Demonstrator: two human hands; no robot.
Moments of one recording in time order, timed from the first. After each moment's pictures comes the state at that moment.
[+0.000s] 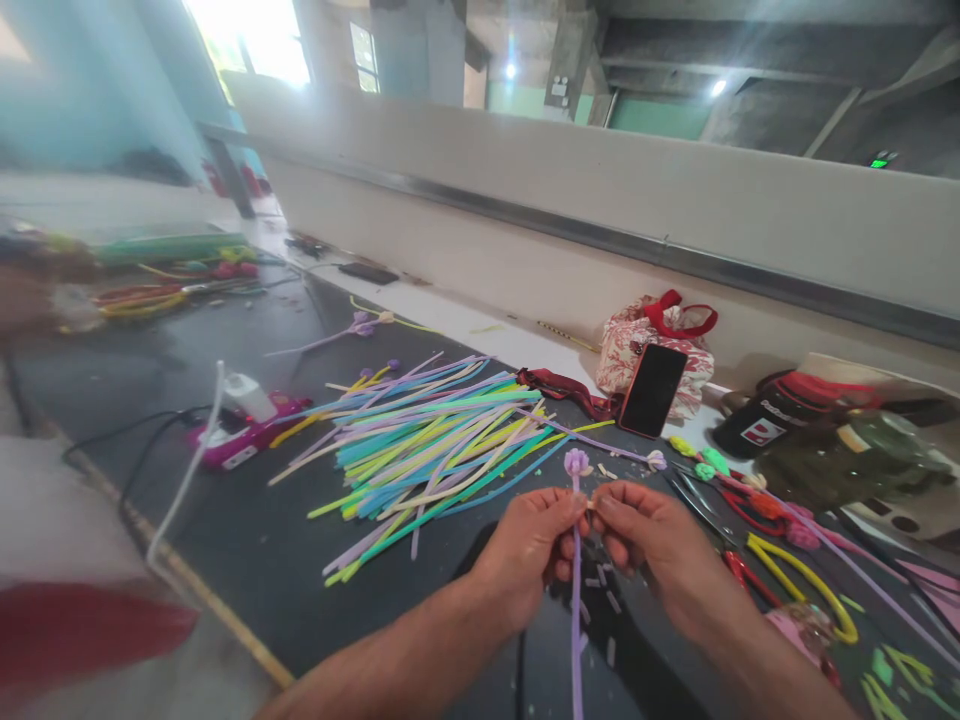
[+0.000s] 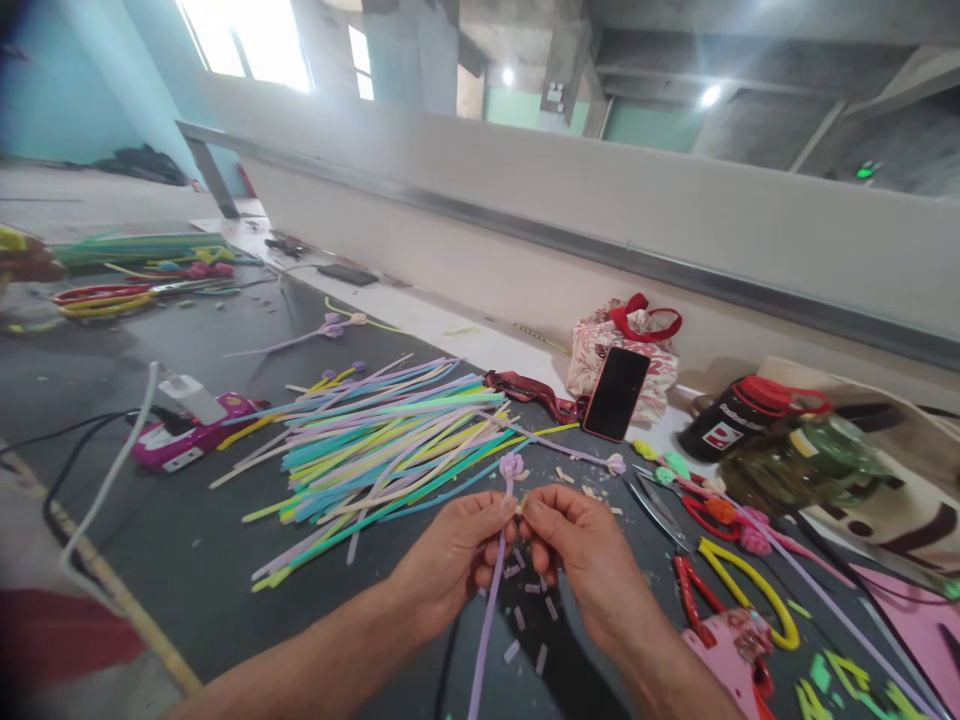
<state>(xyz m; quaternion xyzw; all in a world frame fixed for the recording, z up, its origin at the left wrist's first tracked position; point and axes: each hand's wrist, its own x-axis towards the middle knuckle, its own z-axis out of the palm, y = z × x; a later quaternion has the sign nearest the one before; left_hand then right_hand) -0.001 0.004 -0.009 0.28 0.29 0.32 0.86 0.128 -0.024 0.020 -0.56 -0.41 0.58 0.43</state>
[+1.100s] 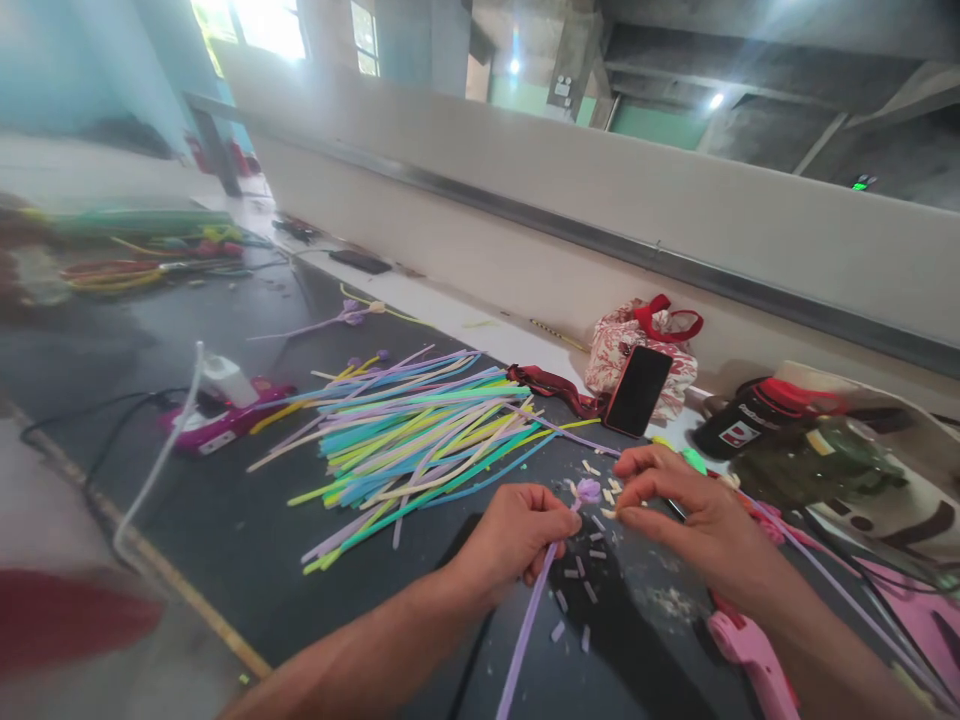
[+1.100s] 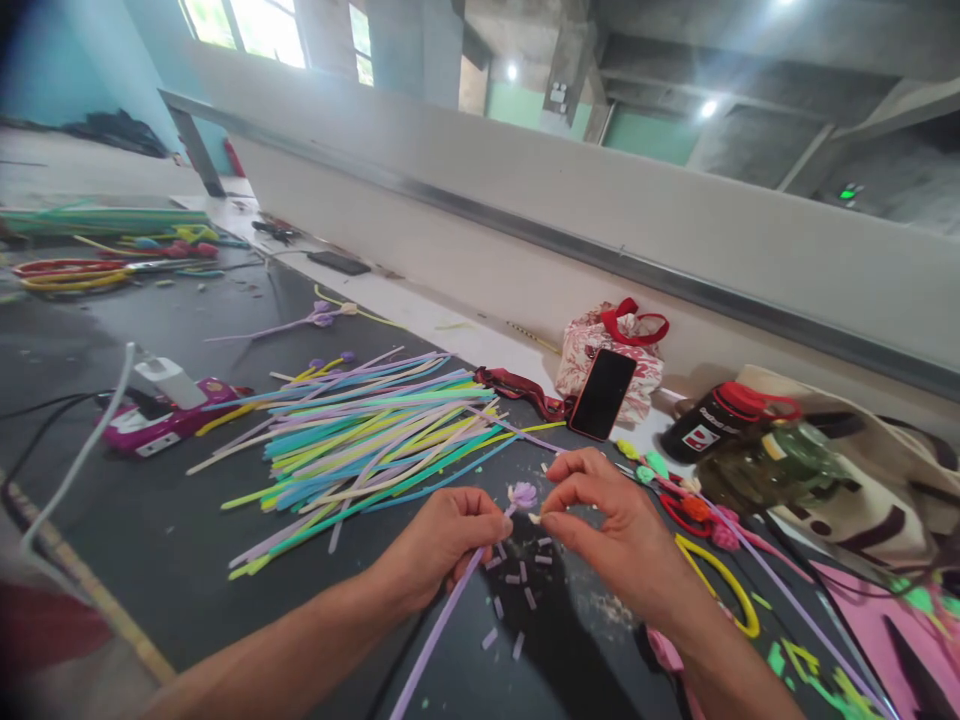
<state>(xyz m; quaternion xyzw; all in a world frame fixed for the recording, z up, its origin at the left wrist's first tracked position) -0.002 0.005 -0.004 0.42 0.42 0.27 0.76 0.174 -0.024 0.063 -0.57 -0.74 0.24 0.26</state>
